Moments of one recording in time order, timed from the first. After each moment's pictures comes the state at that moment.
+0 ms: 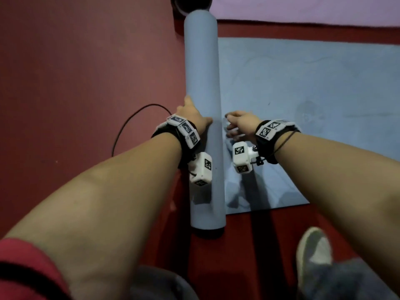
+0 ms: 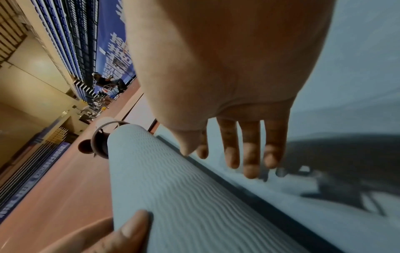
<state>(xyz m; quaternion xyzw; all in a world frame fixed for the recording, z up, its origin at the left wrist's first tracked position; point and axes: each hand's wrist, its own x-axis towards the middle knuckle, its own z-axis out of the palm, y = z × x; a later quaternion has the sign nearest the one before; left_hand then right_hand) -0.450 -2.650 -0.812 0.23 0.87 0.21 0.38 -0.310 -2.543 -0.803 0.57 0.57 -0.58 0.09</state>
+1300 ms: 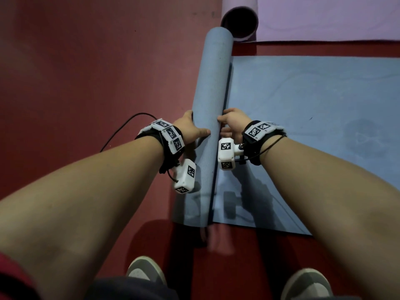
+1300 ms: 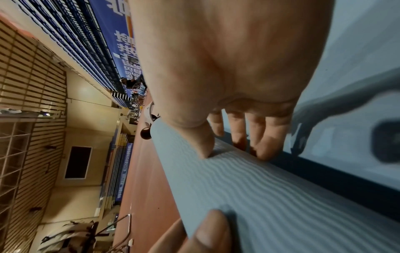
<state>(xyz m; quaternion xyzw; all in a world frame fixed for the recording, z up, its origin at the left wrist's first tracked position) -0.469 -2.735 -0.780 0.20 0.88 0.21 0.36 -0.383 -2.596 -0.813 0.47 0.51 -0.72 0.03</state>
